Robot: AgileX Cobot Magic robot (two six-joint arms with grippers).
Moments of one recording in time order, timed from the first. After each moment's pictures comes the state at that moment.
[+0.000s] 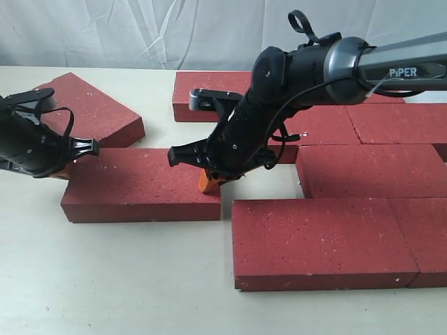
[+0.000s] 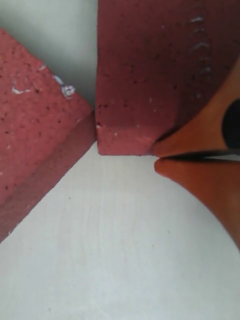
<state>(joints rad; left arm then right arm) -0.06 1.82 -0.91 -0.53 0.43 0.30 0.61 2.05 -1.36 0.50 0.71 -0.08</state>
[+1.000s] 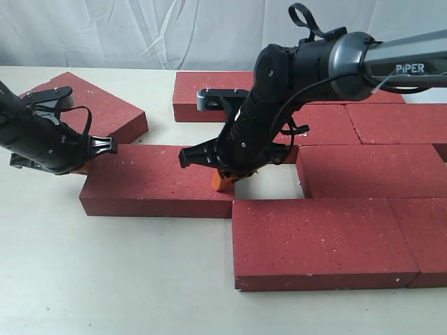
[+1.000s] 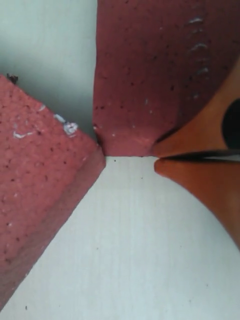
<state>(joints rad) -0.13 1.86 -0.91 -0.69 0.35 0.43 0.61 2.04 -1.37 0.38 0.74 0.00</state>
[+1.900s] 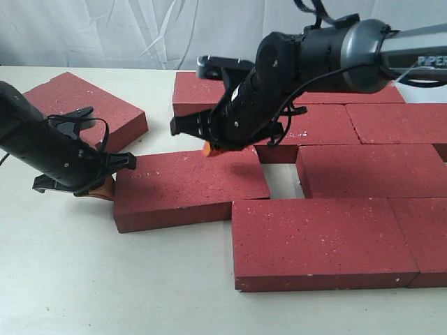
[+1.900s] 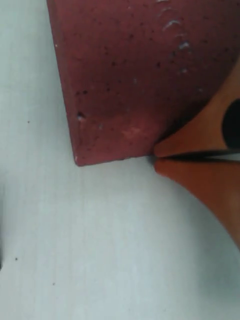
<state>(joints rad) -0.17 1.88 -0.91 -0.77 0.54 0.43 0.62 1.95 -1.36 0.33 0.56 0.11</state>
